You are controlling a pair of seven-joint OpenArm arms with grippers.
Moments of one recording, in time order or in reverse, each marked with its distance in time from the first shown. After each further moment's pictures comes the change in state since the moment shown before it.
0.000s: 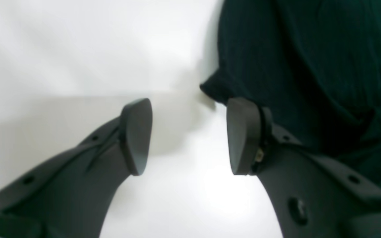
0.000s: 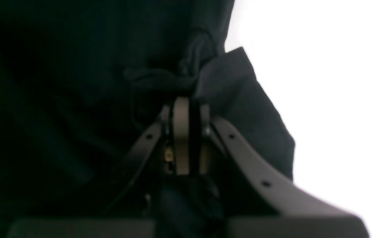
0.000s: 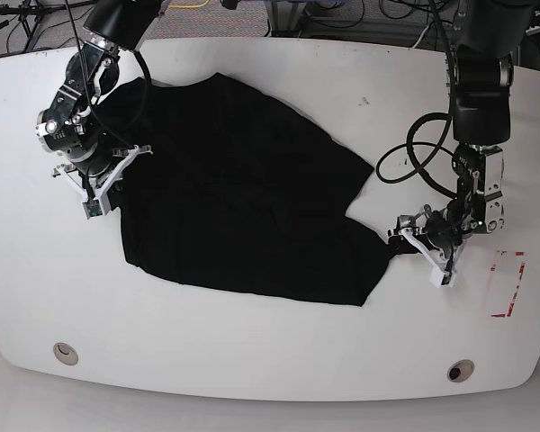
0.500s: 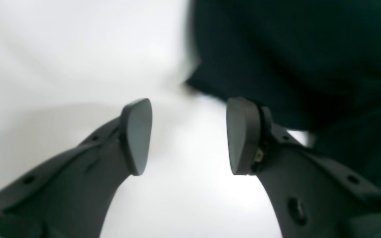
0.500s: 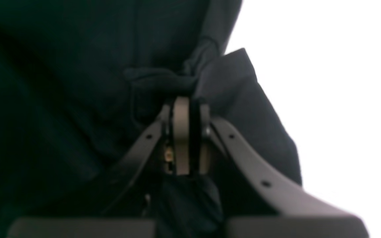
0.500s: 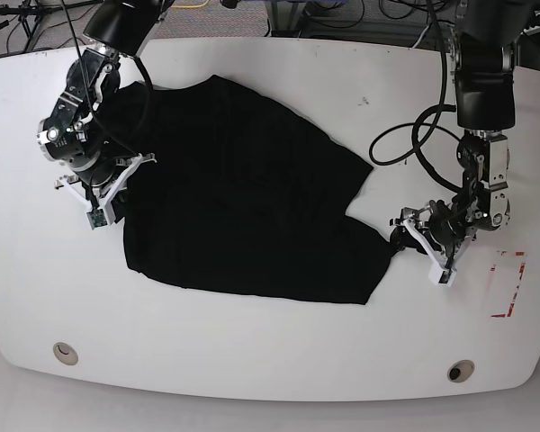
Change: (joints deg) left arm 3.0 -1.2 -0.3 7.9 1.6 -4.9 3.3; right arm 1.1 -0.3 -2.4 1.1 -0.1 0.0 0.1
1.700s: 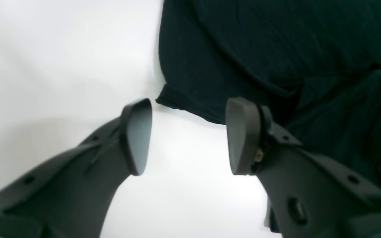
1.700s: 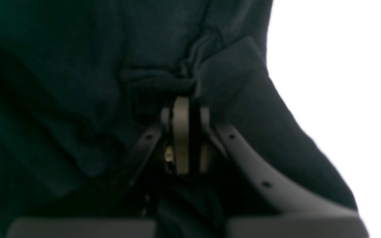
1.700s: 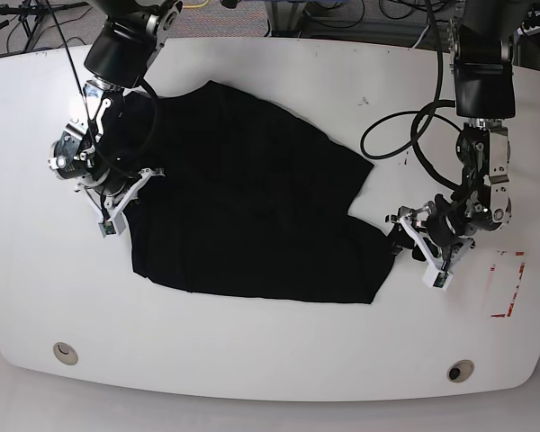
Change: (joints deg) left arm 4.2 -0.3 0.3 12.8 -0.4 0.1 2.3; right arm 8.3 1.0 0.9 -18.6 0.0 0.0 1.8
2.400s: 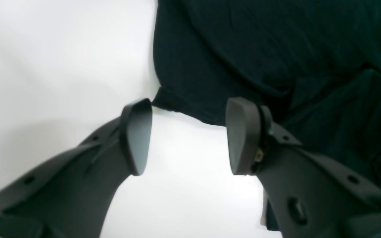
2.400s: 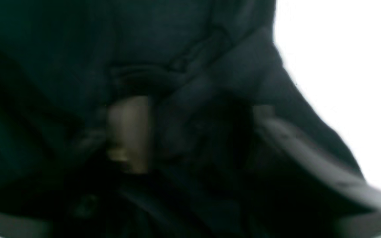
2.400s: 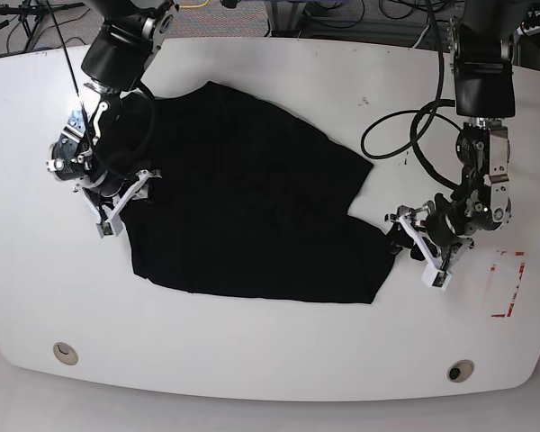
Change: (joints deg) left arm -0.2 0.0 0.1 -0.2 -0.4 0.0 0.3; right arm 1.0 0.7 0.3 -3.4 -0.3 0.0 0.7
